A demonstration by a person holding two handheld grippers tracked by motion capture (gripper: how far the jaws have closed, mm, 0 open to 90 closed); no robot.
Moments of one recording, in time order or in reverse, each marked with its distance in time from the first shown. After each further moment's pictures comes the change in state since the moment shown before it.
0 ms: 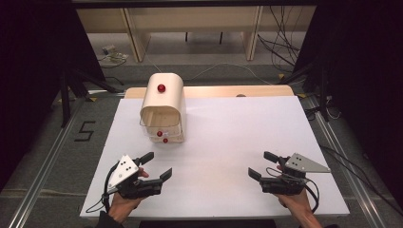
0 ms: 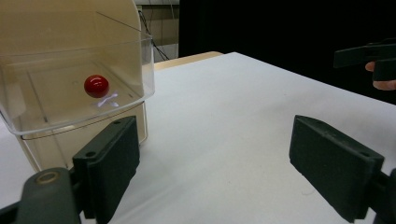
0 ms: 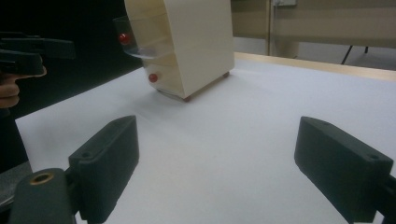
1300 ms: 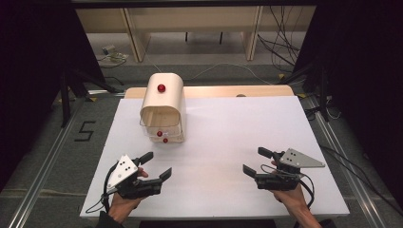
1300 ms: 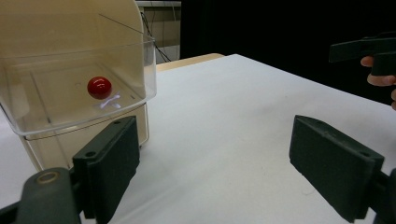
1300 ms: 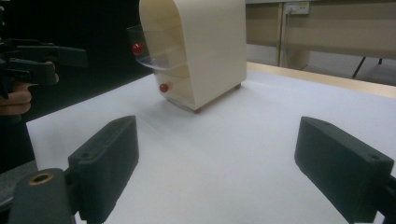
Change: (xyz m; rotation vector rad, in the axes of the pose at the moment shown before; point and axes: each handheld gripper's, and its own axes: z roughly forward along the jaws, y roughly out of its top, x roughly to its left) left arm 0.000 0.000 -0.001 -0.004 0.006 -0.001; right arm 0.005 0.012 0.012 -0.013 0.042 -0.031
